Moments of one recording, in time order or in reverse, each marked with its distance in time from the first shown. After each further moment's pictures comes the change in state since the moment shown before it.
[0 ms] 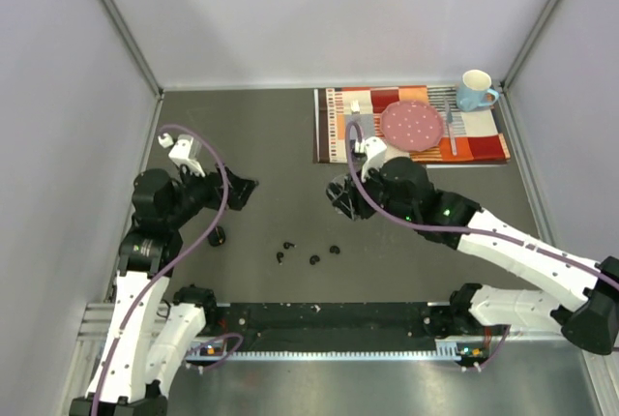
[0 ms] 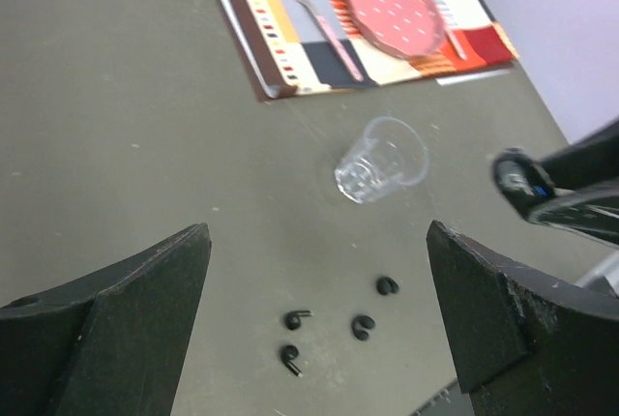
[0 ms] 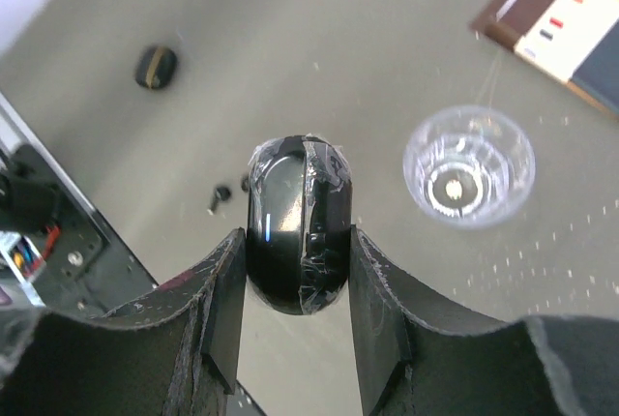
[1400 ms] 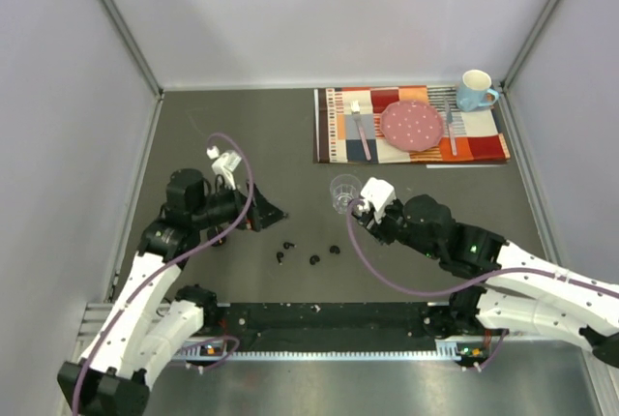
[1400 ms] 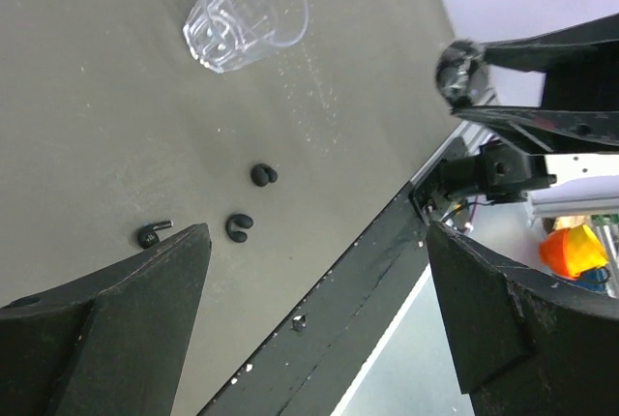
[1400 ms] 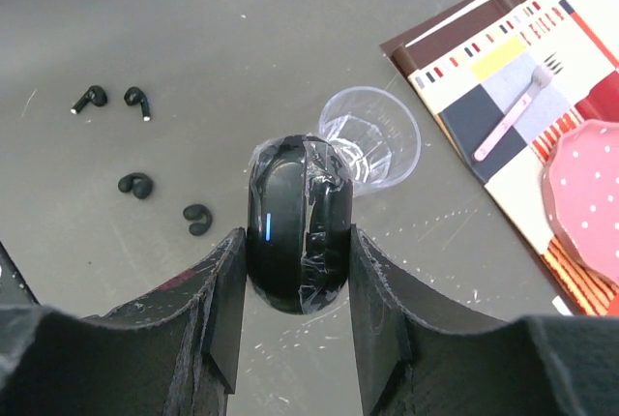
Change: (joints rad) left arm -0.130 0.074 -0.121 -0.008 0.319 -0.168; right arm 0.139 -0.282 -0.249 -0.050 0.192 -0.465
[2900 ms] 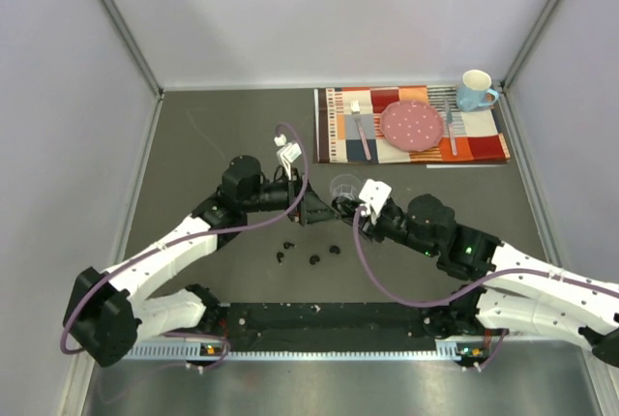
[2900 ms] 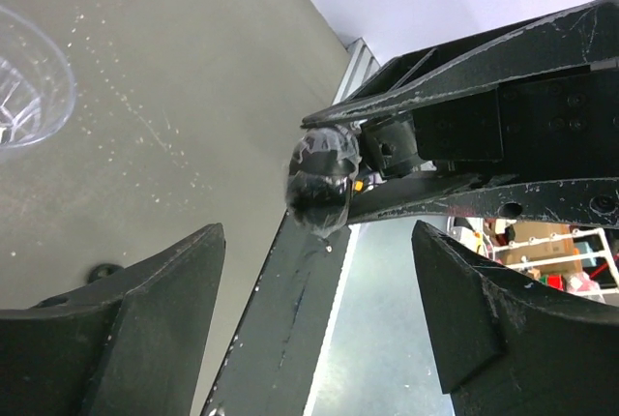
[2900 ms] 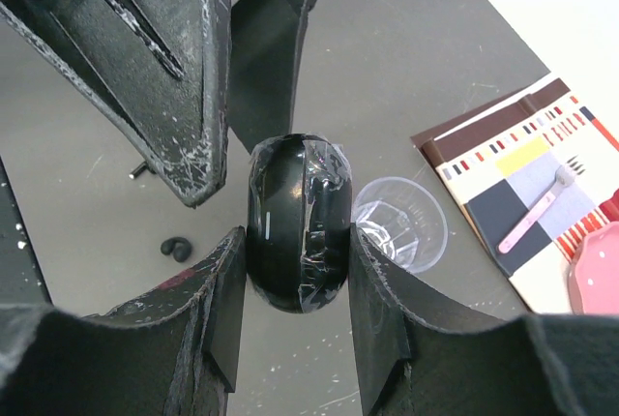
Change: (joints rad) left arm -0.402 0.384 0.027 0.567 0.008 -0.213; right arm 0.001 0.010 -0.044 0.232 -0.134 -0.062
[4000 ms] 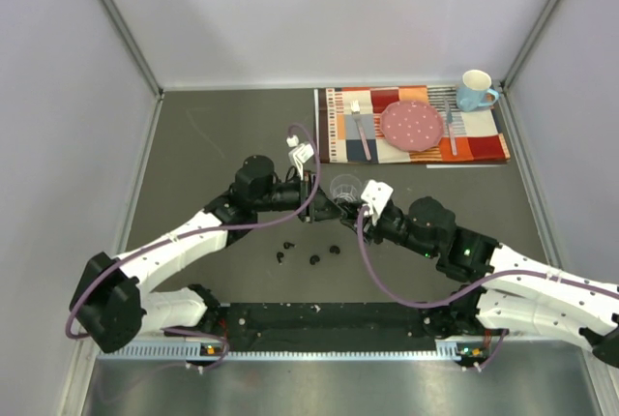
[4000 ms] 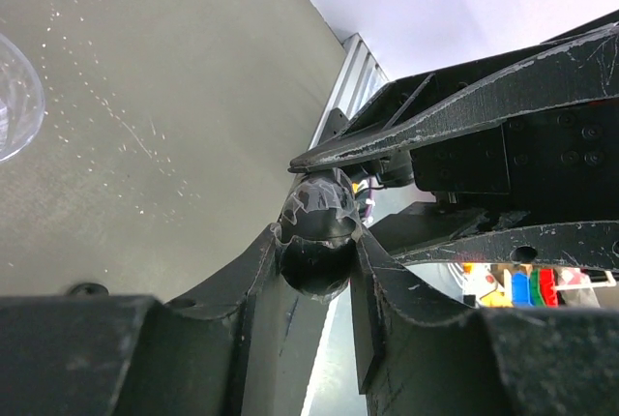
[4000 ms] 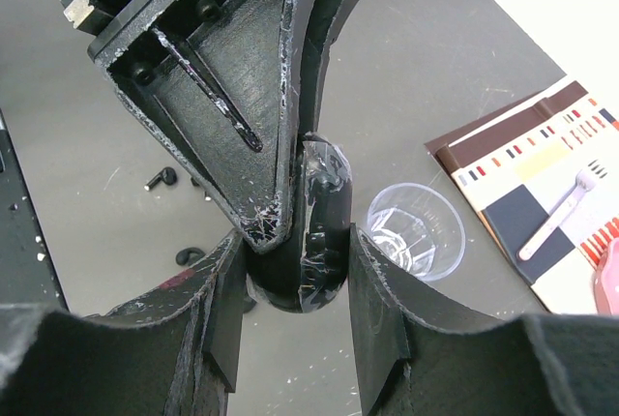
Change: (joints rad) left arm -0.076 0.080 0.027 0.062 -0.047 -0.032; right arm 0.000 -0.012 -0.039 0.061 -0.023 0.045
